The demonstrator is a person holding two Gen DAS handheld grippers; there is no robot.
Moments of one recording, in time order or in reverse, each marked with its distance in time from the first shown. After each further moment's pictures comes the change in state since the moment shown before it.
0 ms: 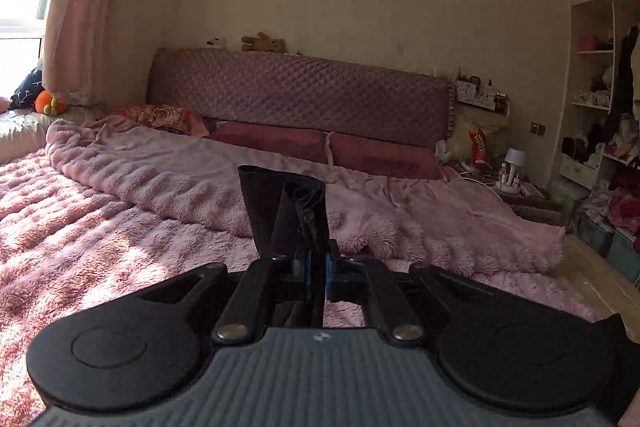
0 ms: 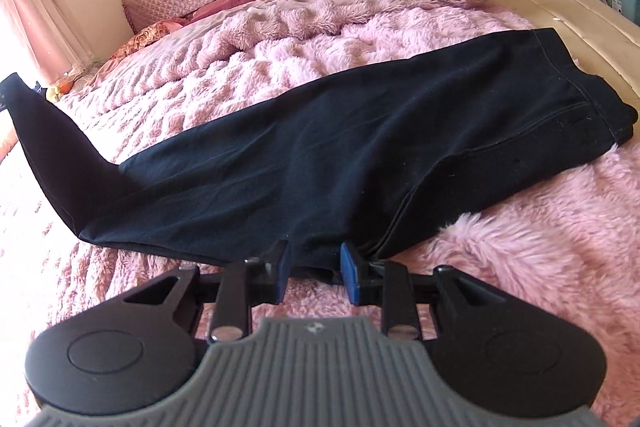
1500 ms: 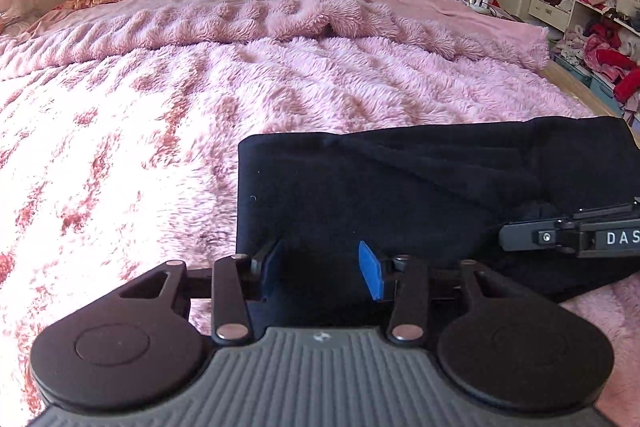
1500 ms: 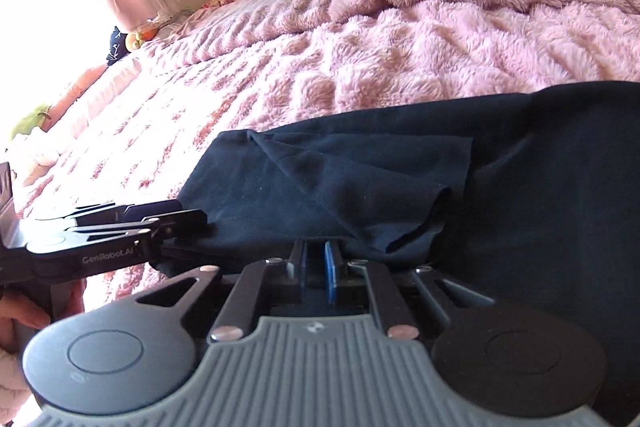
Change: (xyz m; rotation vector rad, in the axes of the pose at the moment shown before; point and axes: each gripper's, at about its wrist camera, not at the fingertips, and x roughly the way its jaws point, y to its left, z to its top) left arm 0.047 0.006 -0.157 0.118 0.455 -0.114; right arm 0.149 0.149 0.035 -0.149 0.116 0.244
